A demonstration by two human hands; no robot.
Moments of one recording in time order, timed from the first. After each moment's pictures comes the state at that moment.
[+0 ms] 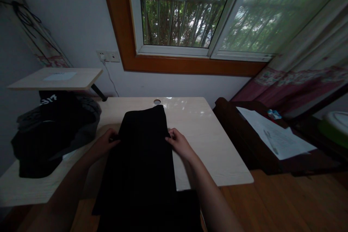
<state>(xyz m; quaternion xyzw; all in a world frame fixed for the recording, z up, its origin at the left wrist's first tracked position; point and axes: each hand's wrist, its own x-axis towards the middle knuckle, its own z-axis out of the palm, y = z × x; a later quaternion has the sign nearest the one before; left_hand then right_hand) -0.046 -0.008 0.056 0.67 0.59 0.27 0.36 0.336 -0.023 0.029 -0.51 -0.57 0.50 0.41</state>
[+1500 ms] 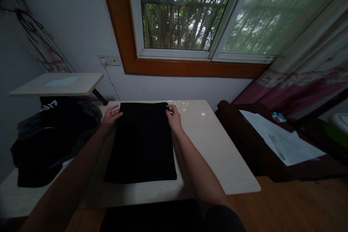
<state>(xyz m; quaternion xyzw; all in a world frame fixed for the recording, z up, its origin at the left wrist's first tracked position) -0.038 0.133 0.037 0.45 0.50 0.57 0.48 0.308 0.119 0.044 -0.55 -0.55 0.31 0.55</state>
